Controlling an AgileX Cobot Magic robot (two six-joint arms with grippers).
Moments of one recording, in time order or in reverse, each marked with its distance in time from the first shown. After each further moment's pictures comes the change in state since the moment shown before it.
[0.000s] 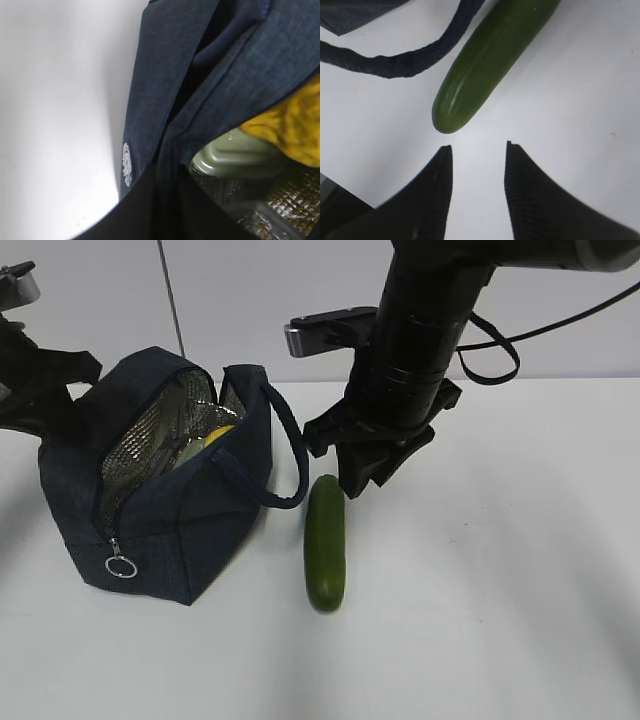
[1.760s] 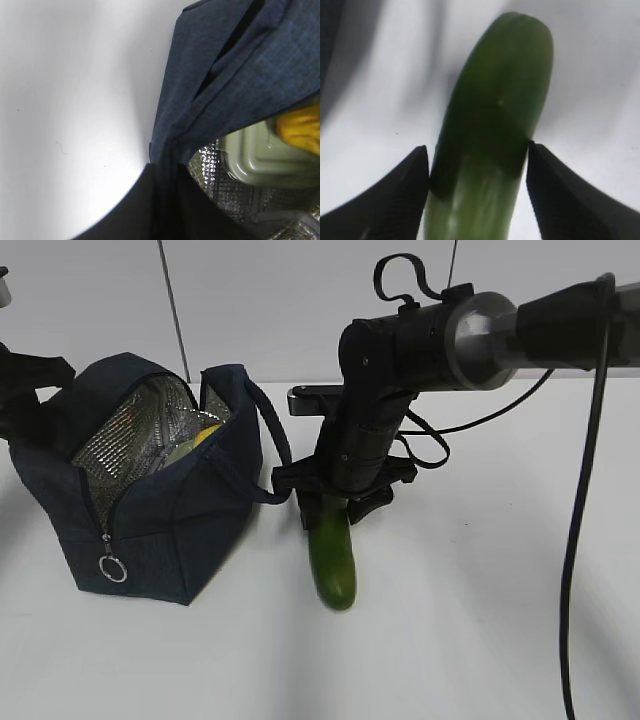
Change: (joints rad) left arm 0.043 0.000 -0.006 0.110 0.006 -0.069; right arm 0.000 0.260 -0.004 -0.022 -0.344 0.340
